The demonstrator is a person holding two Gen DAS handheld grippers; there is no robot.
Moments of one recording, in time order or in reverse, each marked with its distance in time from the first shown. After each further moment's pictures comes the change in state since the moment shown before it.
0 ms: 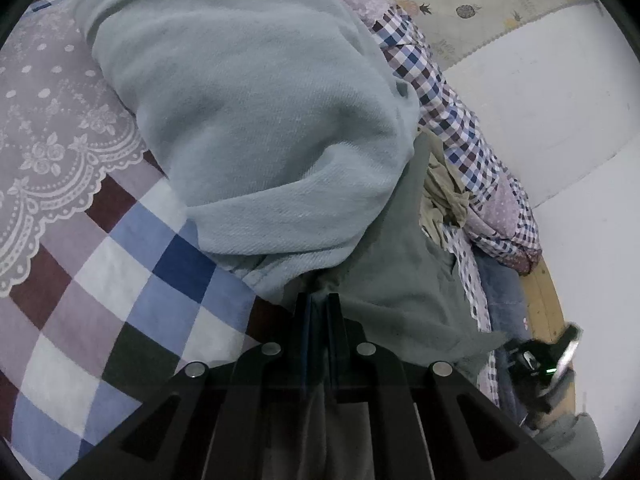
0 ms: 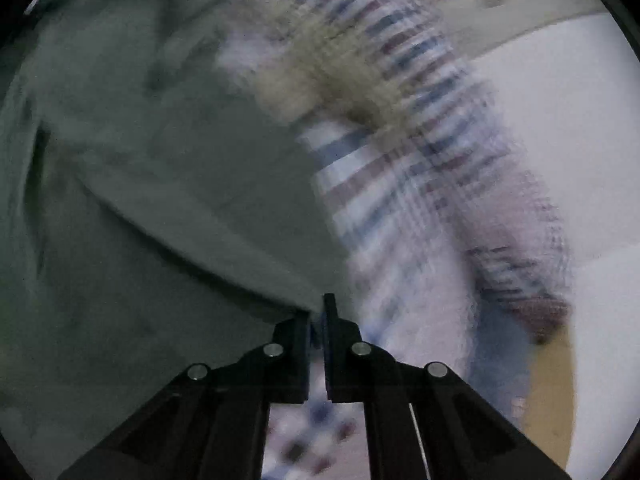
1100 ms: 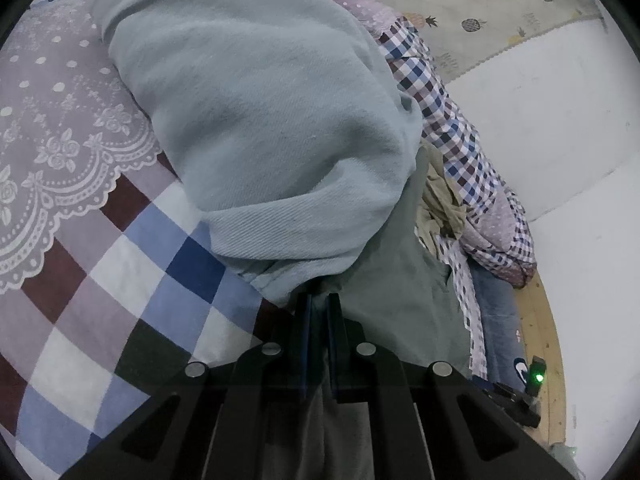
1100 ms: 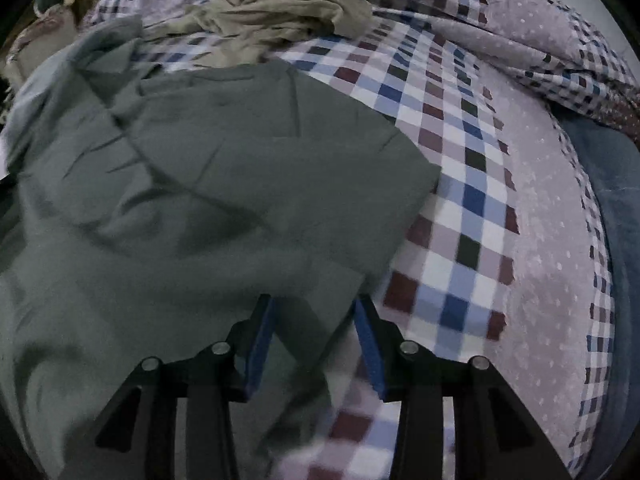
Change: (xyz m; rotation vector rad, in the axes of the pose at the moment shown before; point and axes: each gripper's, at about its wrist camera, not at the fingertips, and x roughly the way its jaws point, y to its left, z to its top) left arm 0.001 0.002 0.000 -0.045 -0.026 -0.009; right arm 0.062 -0.039 -0.057 0.550 0.225 0.471
